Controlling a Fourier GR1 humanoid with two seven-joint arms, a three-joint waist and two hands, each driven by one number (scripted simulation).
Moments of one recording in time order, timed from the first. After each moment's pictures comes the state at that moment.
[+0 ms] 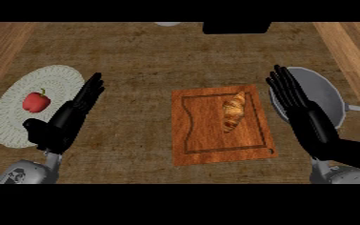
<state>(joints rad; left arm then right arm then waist) -0.14 0.52 -0.34 -1.50 0.38 0.12 -0.06 -0.09 -0.38 0.21 -1.67 -0.33 0.02 -0.16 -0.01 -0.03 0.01</state>
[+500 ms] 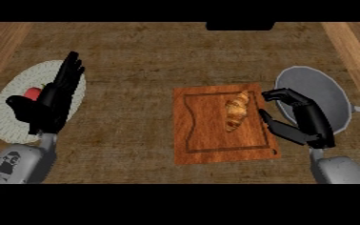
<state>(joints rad) -0.22 0.48 -0.22 -1.45 0.34 0.27 -0.02 -0.14 -0.38 0.17 -1.36 -0.17 -0.05 -0.28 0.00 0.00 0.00</state>
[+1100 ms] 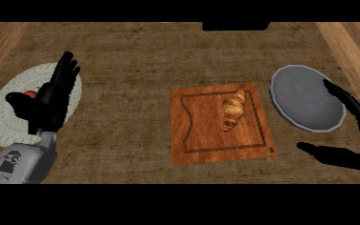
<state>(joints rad) -0.22 0.45 -0.18 -1.43 0.32 0.31 -0.01 0.07 -0.64 0.09 -1.66 0.07 -0.20 -0.17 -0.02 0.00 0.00</state>
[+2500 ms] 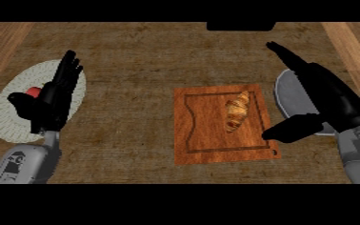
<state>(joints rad) -0.22 0.37 -0.10 -1.45 0.21 0.23 0.02 -0.40 -0.55 0.25 -1.86 0.24 0.20 0.65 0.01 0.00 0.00</state>
